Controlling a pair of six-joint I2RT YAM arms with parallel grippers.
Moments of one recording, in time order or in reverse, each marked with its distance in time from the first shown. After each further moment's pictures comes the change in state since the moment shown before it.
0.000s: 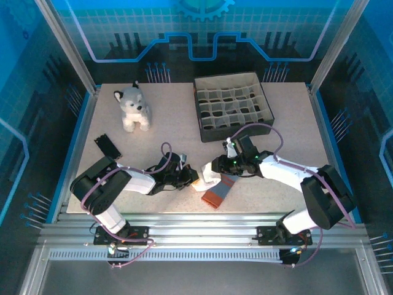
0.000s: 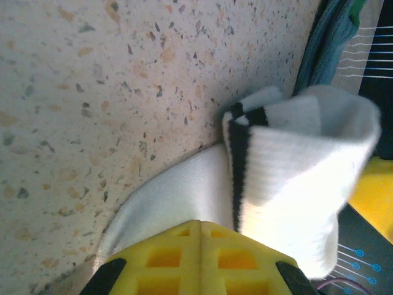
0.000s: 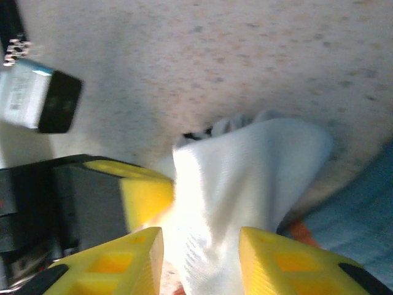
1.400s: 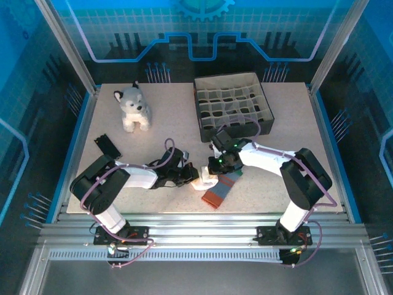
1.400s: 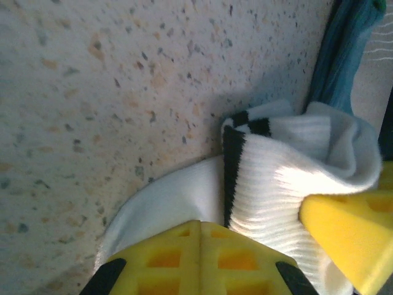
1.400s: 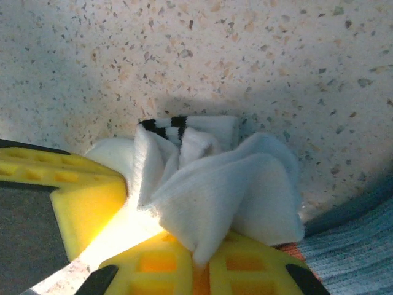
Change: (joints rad) left arm 0.025 0.000 0.109 -0.215 0.000 0.140; right arm 0.136 0.239 0.303 -0.340 0.197 -0.125
